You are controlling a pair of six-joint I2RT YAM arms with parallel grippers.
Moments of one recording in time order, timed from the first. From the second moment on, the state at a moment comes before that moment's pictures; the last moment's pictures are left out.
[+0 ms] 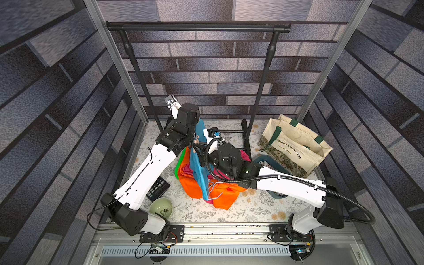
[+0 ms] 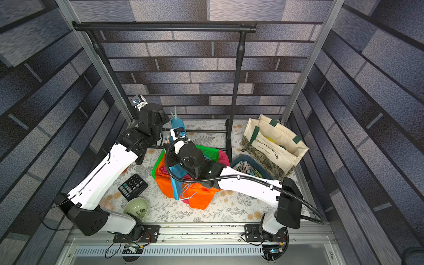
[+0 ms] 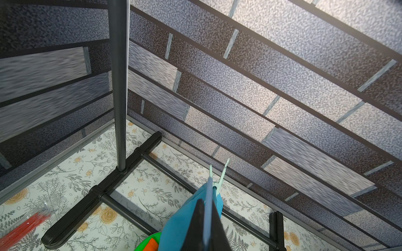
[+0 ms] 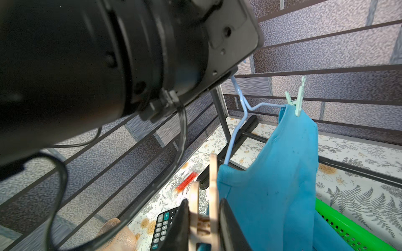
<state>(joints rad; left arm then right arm) -0.52 1.44 1.63 -0.54 -0.73 -0.64 1.19 1.57 1.36 0.08 0.34 0.36</state>
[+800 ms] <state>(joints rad) -0.49 1.39 1.61 -0.42 -0.53 -0.49 1.22 1.25 1.26 -0.11 0.09 0.27</state>
